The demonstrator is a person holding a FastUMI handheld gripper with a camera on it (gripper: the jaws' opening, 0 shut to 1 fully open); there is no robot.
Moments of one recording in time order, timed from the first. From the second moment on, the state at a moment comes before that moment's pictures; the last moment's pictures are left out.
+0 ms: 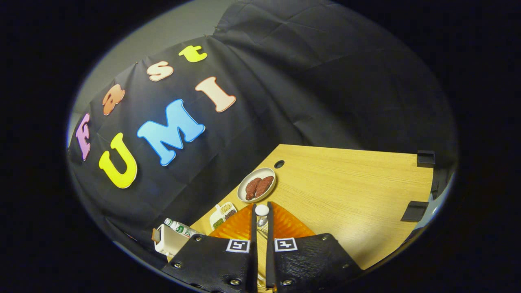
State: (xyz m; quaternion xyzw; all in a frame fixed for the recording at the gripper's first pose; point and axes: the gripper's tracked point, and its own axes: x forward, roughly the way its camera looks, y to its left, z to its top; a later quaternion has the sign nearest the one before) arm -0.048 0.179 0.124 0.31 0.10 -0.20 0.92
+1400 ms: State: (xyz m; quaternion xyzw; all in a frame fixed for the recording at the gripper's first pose) arm -0.214 0.511 0.052 0.11 0.26 0.14 0.95
